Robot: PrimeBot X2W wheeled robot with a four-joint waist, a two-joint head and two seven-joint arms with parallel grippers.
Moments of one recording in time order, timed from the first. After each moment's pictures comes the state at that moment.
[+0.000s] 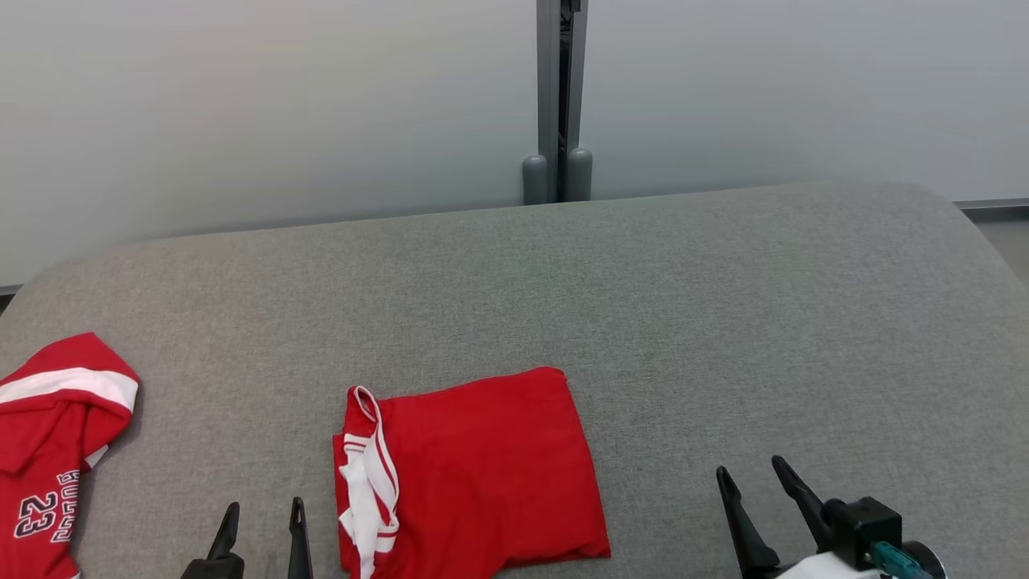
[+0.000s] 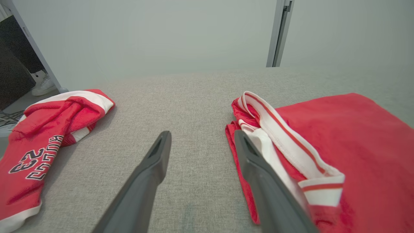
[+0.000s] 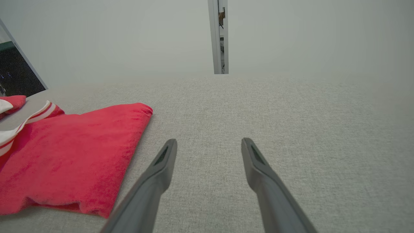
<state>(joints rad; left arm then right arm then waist) 0.11 0.05 -0.03 0.35 -0.10 0.12 -0.26 -0.02 -0.05 0.18 0.42 0.17 0.13 -0.26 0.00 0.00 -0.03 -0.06</state>
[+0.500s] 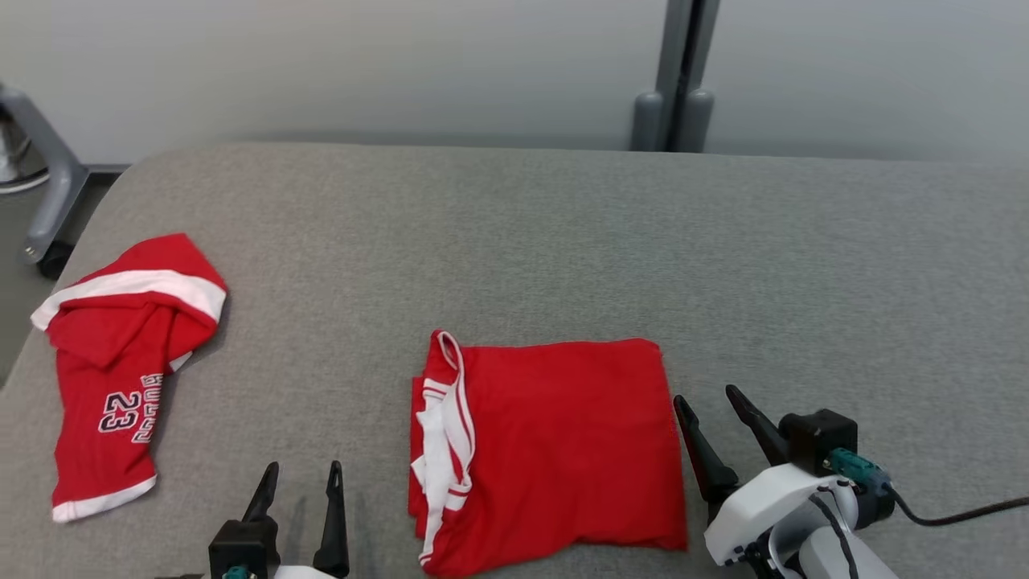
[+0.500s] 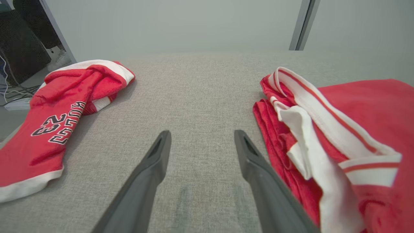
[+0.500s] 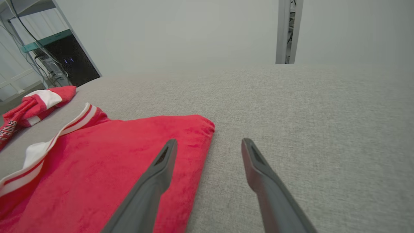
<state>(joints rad) 0.03 0.05 -0.11 0.37 -0.13 0.11 -0.26 -0.27 -0.05 0.33 0.61 0.32 0.13 -0.26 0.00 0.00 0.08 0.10</state>
